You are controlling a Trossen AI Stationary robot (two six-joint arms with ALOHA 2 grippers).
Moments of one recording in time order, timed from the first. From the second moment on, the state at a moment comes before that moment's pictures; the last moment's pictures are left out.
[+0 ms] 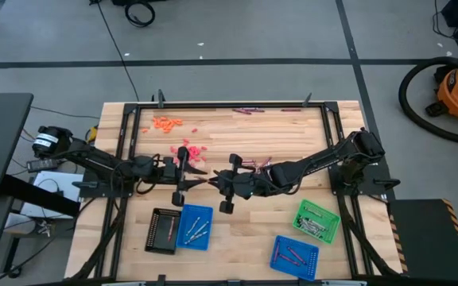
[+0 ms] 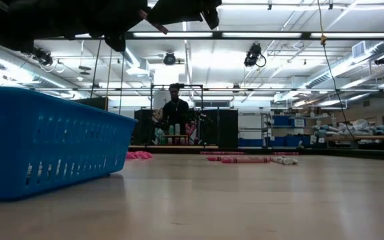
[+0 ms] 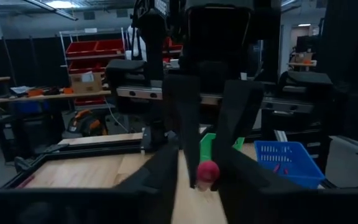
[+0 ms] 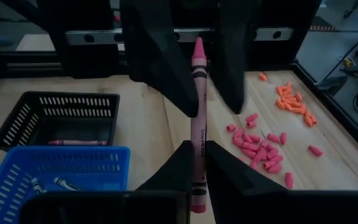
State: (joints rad) left arm -0.20 1.19 0.32 1.02 -0.14 0.08; right arm 0.28 1.80 1.40 -0.10 0.48 0.13
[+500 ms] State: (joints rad) left arm -0.21 1.06 0.33 0.70 -0.09 -0.09; right arm 0.31 1.73 1.40 -0.24 0.48 0.16
